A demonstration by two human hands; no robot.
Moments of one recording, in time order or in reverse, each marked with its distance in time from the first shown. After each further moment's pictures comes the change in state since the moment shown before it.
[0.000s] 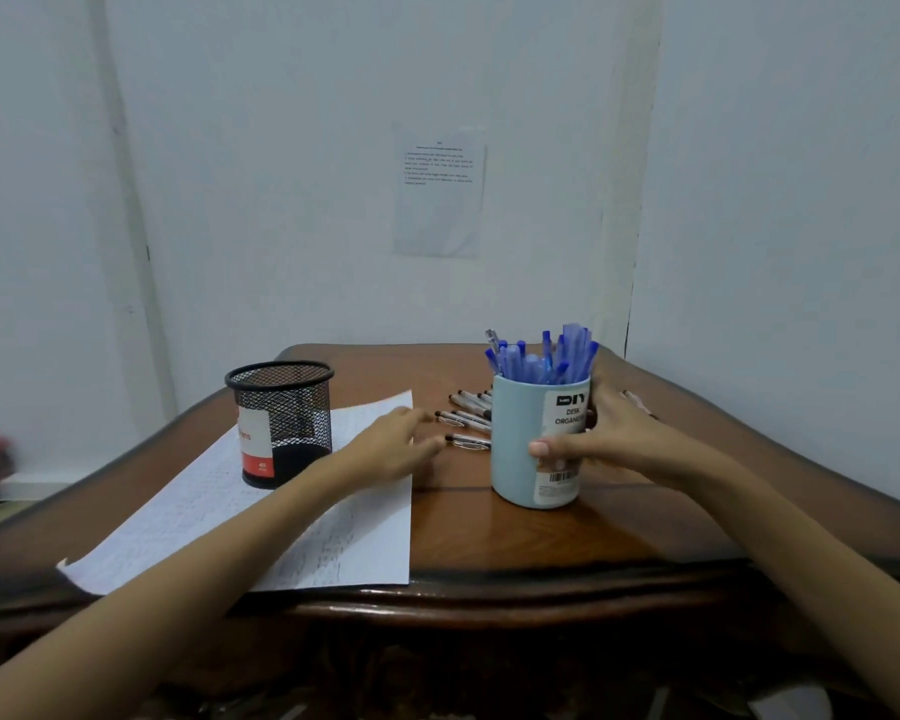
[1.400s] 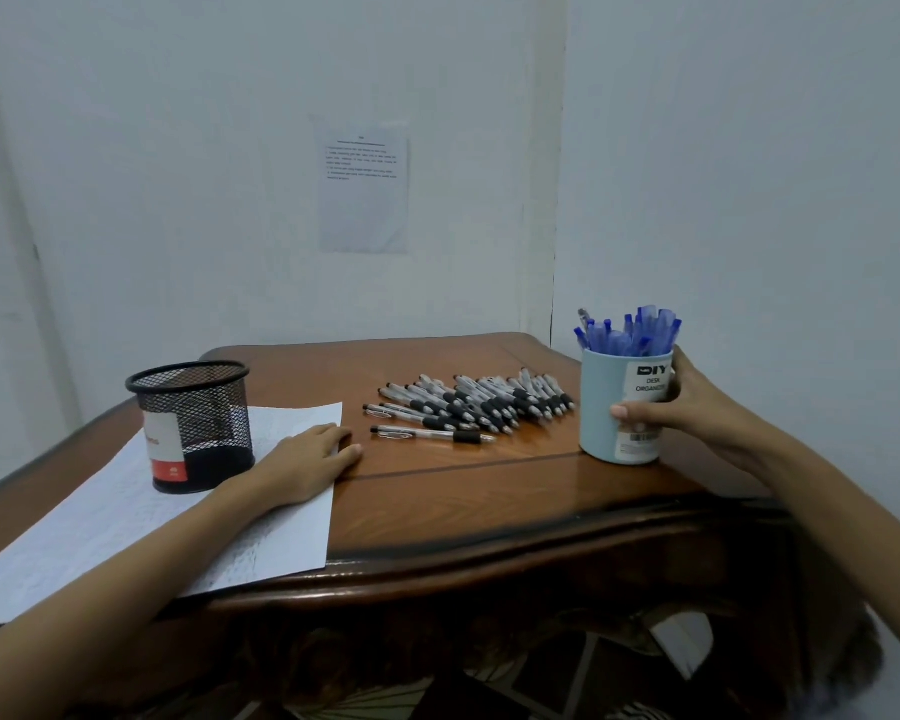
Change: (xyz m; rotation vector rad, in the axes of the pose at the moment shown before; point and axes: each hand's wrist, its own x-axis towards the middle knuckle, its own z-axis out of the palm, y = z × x) left_hand -0.002 -0.009 0.015 0.131 -0.104 -0.081; right_hand -0.074 0.050 -0.100 0.089 0.405 0.150
